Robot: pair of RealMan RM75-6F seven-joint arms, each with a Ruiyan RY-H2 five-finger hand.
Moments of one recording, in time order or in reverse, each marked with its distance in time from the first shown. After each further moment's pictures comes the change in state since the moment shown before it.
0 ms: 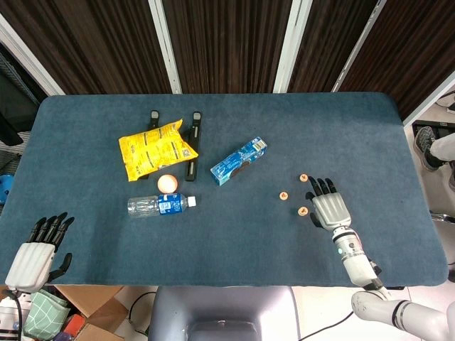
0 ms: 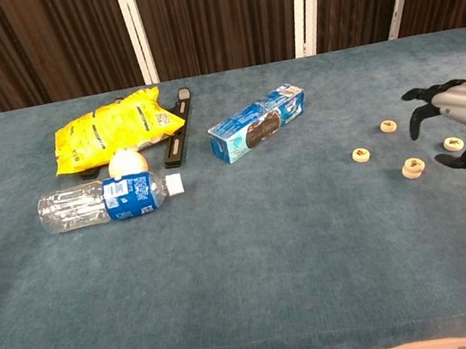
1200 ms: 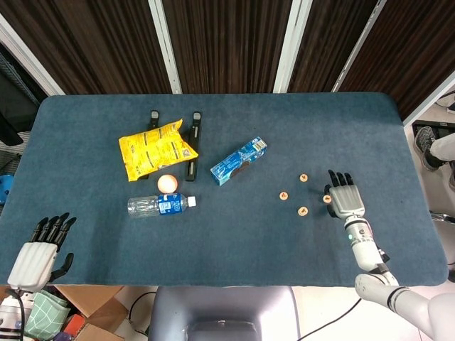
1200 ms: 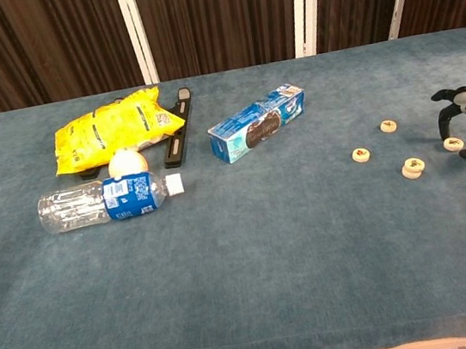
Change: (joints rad) left arm -0.005 -0.007 -0.001 -0.001 -0.009 -0.014 0.019; right arm 0.047 -0.104 0.031 0.333 0.053 -0.156 0.119
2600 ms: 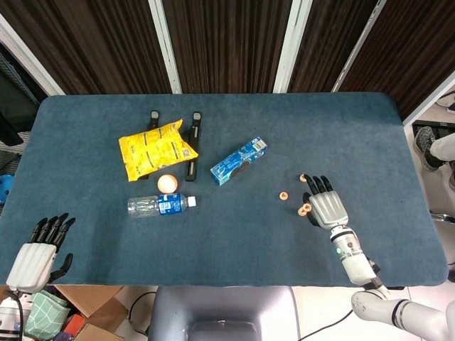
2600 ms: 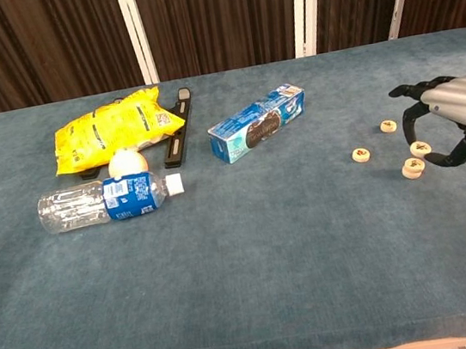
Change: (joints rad) left arm 0.006 0.004 0.004 -0.001 0.010 0.012 -0.007; right arm -0.035 0.085 -0.030 -0.317 -0.108 0.156 -0.079
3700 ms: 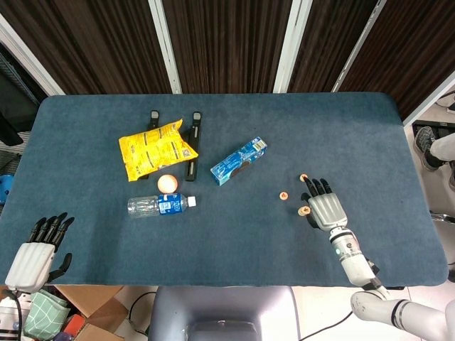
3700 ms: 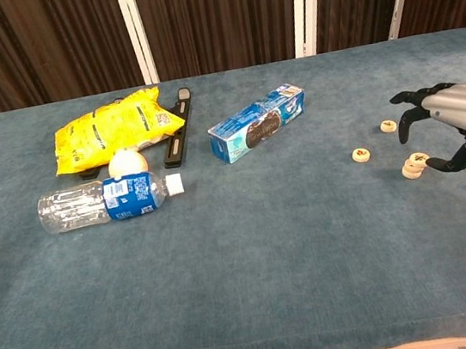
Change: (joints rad) left arm 0.000 0.004 -0.003 0.001 -0.004 -0.001 -0.015; right arm 0.000 0.012 -0.007 -0.020 0.018 -0.009 0.007
